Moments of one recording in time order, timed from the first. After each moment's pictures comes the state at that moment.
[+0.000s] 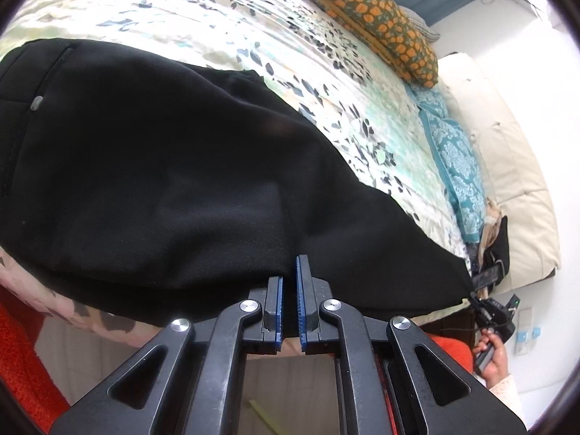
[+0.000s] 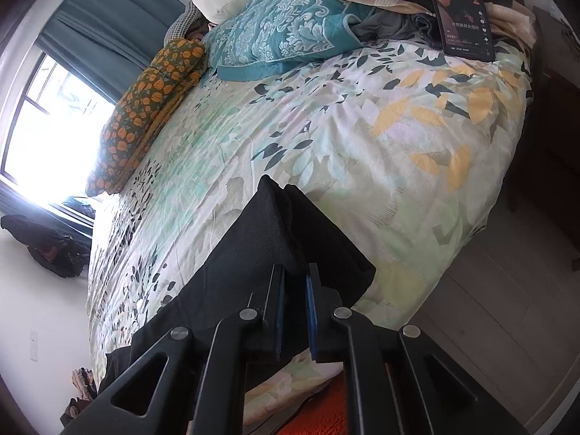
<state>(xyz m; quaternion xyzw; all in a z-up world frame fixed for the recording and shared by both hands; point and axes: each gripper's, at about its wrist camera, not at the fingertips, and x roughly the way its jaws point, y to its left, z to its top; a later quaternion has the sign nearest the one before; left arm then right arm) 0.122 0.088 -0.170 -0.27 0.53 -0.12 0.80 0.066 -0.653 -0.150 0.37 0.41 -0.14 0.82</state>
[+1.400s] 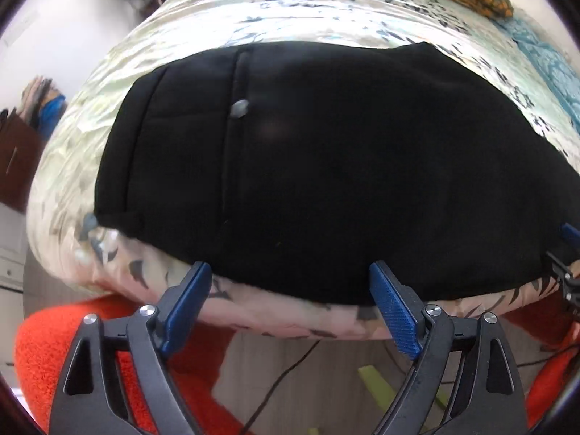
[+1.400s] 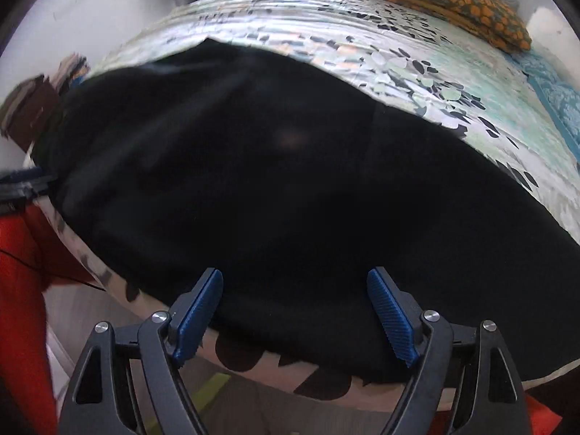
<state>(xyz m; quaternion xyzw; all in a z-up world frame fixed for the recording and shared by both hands) 0.100 0.182 -0.187 -0.01 0.57 0.07 0.82 0.118 -0.165 -0.223 -0.12 0.51 0.14 0.84</state>
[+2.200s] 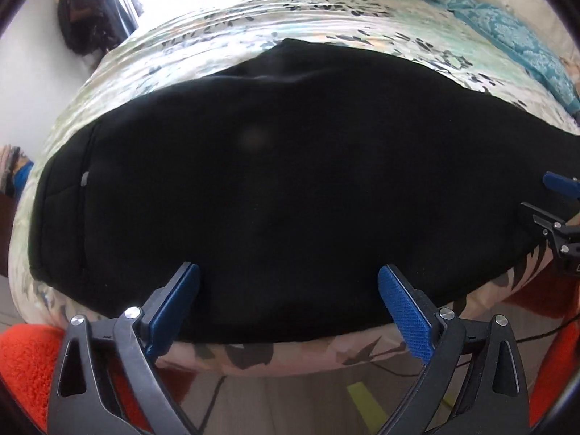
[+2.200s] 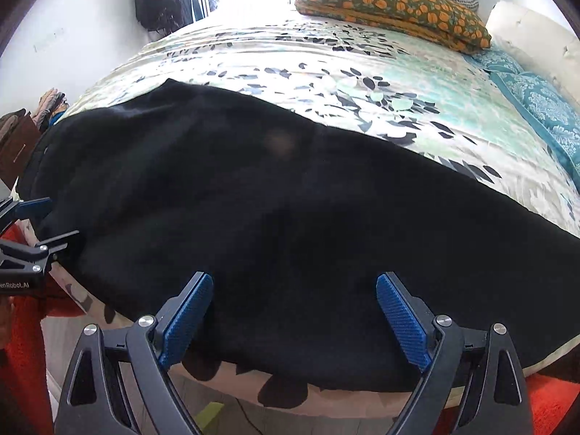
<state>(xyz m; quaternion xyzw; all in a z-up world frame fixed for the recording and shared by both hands) 0.095 0.071 -0.191 0.09 0.52 -0.02 0.85 0.118 -0.211 -0.217 -0.07 0.49 0.09 0.87</state>
